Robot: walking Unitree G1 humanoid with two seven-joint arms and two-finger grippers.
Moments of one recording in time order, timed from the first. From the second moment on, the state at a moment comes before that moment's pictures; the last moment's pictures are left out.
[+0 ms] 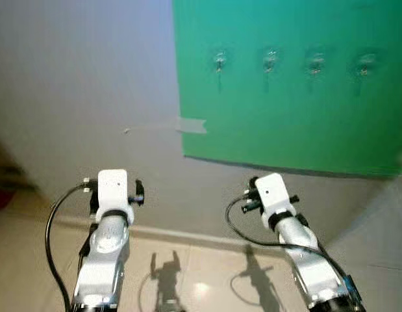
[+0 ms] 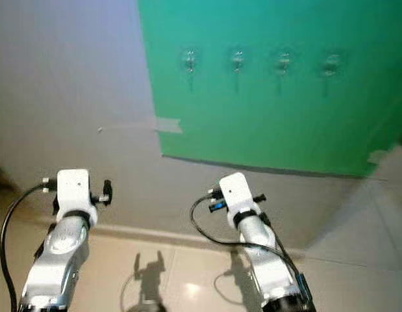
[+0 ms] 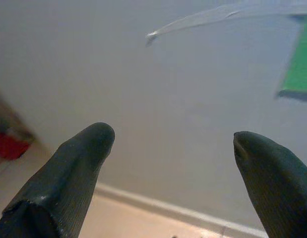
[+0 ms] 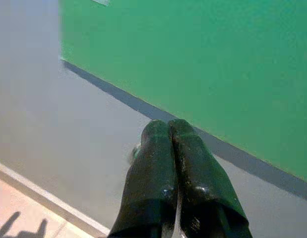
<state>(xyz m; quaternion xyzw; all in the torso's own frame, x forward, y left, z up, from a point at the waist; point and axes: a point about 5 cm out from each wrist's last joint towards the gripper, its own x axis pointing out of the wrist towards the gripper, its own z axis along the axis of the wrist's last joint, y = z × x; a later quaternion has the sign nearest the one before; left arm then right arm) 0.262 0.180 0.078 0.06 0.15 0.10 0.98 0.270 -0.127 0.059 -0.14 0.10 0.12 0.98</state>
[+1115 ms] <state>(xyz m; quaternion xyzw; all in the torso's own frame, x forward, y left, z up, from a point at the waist) 0.260 0.184 0.075 0.06 0.16 0.12 0.98 0.267 -0.122 0.052 -0.14 0.10 0.14 0.97</state>
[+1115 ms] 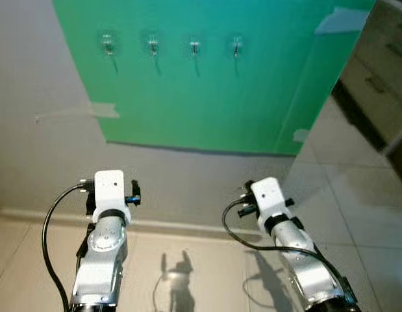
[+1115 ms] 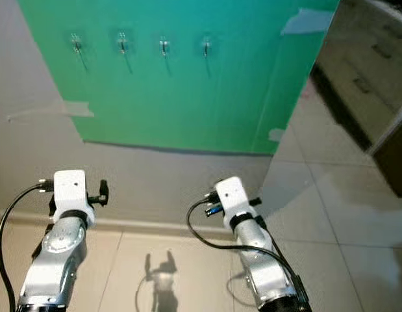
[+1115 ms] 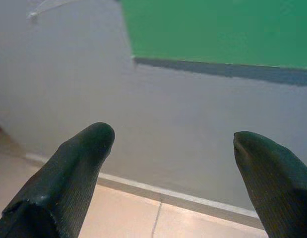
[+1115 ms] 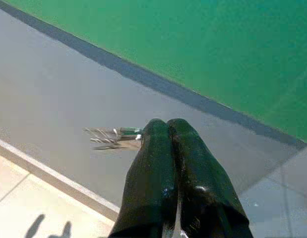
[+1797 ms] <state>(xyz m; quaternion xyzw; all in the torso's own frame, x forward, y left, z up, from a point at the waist) 0.259 0.197 0.082 0.09 0.14 0.14 0.98 0.268 -0.111 0.056 -0.13 0.09 0.16 0.97</state>
